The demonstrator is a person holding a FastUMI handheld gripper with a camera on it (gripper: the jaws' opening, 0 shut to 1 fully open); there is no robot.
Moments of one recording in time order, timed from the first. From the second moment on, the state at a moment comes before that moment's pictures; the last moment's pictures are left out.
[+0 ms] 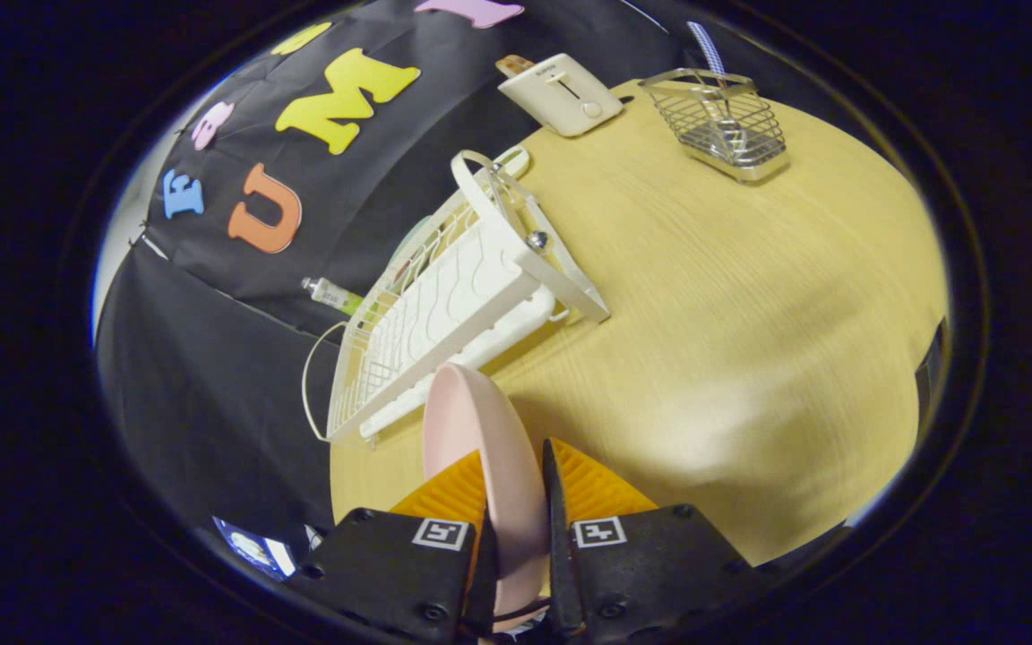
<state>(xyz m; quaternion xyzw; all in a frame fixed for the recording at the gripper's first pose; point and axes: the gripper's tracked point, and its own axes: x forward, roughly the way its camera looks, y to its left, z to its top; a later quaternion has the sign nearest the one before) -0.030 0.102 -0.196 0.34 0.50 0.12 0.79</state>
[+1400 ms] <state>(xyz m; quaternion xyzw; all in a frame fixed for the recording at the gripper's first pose) -0.024 0.018 -0.080 0.08 0.23 0.11 0.96</state>
